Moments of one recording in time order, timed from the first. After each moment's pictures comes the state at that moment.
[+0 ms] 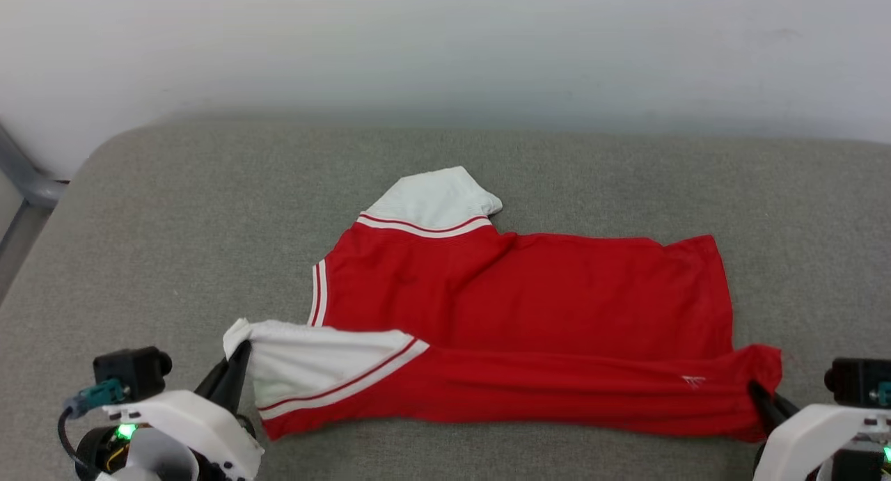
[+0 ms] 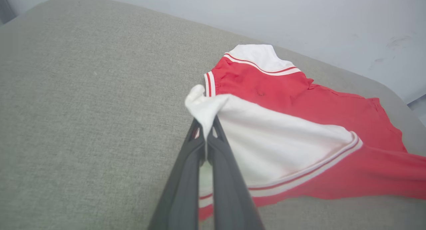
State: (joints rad) left arm -0.08 0.63 -0.49 0.04 -1.00 0.24 -0.09; right arm 0.11 -0.07 -0.19 -0.07 0.24 0.13 0.48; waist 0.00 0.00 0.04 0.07
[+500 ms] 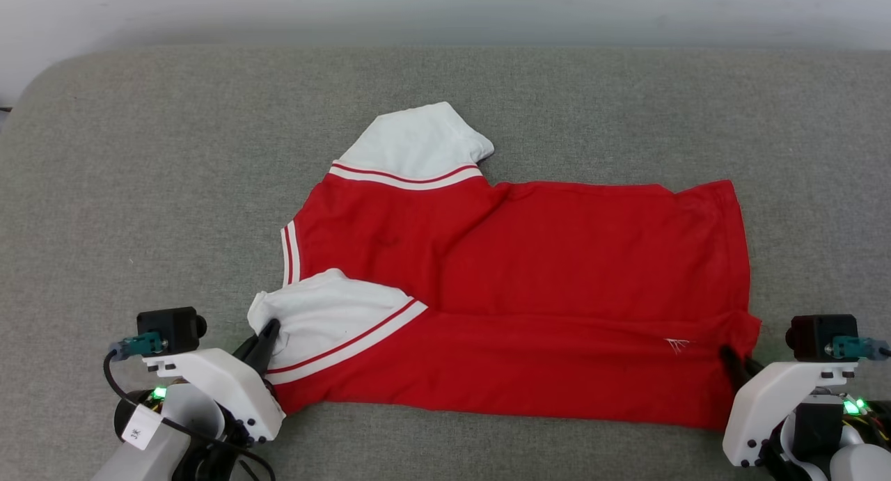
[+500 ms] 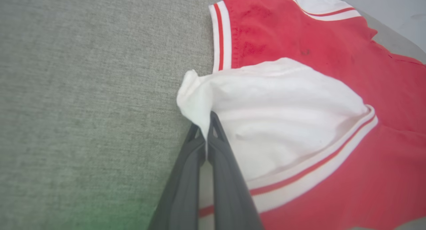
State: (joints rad) left arm -0.31 0.51 -0.56 0.39 -1.01 0.05 -0.05; right arm -0.08 -0.09 -0.12 0.15 0.19 0.13 0.43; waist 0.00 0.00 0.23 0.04
